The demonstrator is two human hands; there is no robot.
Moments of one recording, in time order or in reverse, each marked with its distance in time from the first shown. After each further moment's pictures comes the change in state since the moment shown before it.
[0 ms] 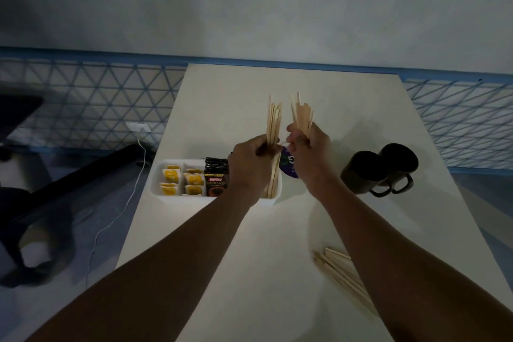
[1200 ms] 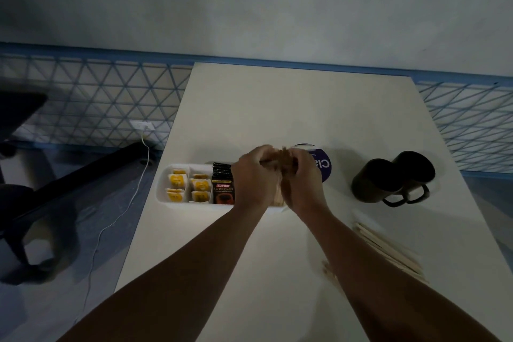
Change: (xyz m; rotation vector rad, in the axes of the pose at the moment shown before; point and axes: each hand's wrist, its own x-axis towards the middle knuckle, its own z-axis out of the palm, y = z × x) left_hand 0.005 -0.018 -0.005 0.144 0.083 0.091; right_hand -0.016 0.032 0.041 -0.073 -0.120 0.068
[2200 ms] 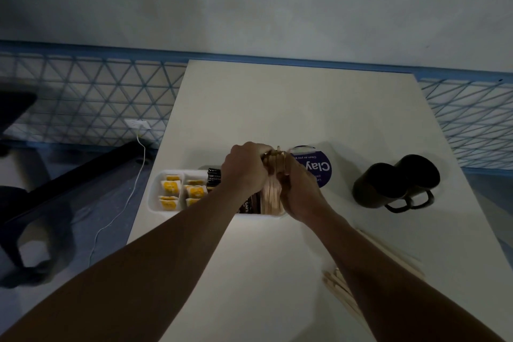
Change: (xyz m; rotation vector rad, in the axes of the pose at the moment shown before) left_hand 0.052 -0.012 -0.006 0.418 -0.313 0.049; right_hand 0.015 0.011 -0.008 -0.452 -0.203 -0.093
